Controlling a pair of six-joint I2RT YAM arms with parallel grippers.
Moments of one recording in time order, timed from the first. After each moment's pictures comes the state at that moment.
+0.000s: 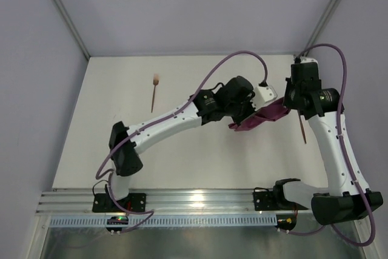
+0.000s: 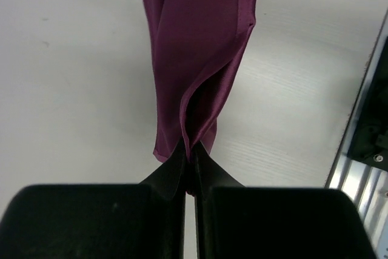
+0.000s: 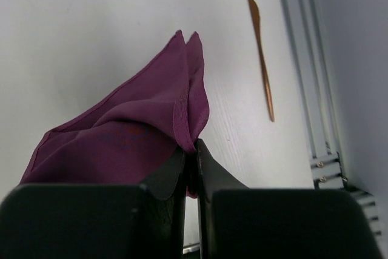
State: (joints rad) left arm -1.07 1.89 1.92 -0.65 0.04 0.17; right arm 0.13 1.15 1.39 -1.03 0.30 0.22
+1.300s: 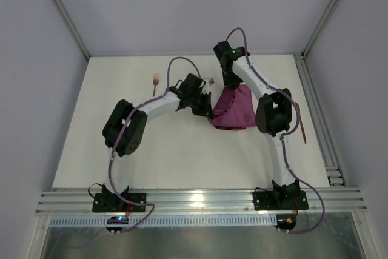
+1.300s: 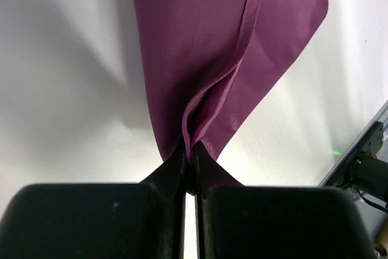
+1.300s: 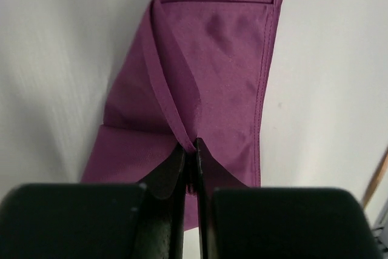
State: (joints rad) left arm -0.68 2.08 1.54 -0.33 0.41 -0.43; right arm 0.38 2.30 2.21 -1.17 0.39 0.29
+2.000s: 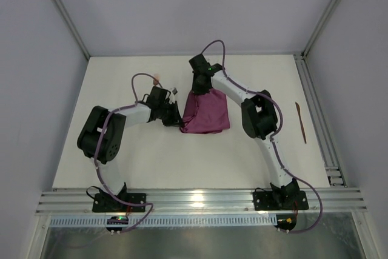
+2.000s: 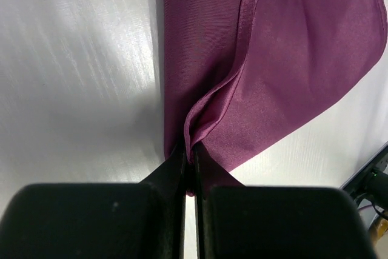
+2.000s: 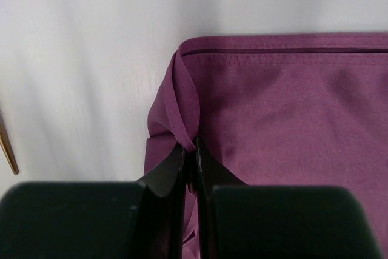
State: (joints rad) left arm -0.40 1.83 1.01 -0.13 0.42 -0.48; right arm 0.57 2.38 2.11 -0.74 0.12 0.60
